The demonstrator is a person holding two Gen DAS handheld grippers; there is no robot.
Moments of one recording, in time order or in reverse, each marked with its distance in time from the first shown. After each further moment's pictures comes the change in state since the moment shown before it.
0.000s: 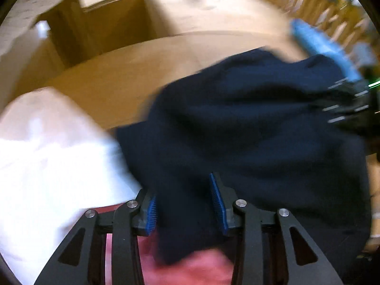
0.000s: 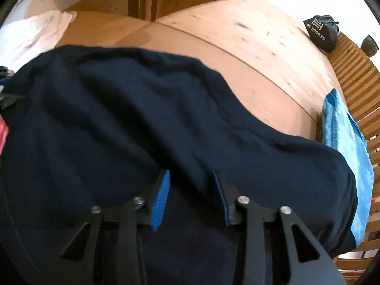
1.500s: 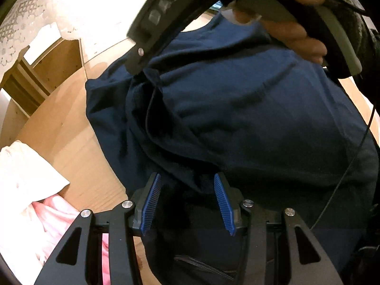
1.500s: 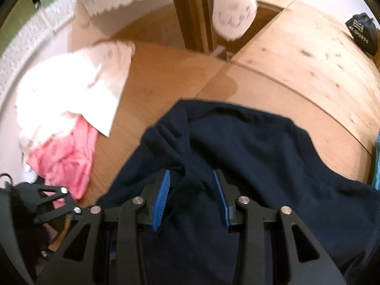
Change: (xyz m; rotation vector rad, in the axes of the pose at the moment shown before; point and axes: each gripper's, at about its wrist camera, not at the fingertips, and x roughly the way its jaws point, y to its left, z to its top) left arm 0.012 -0.103 -0.054 0.320 0.034 0.093; right arm -0.021 0.065 0.055 -0.013 -0.040 0.376
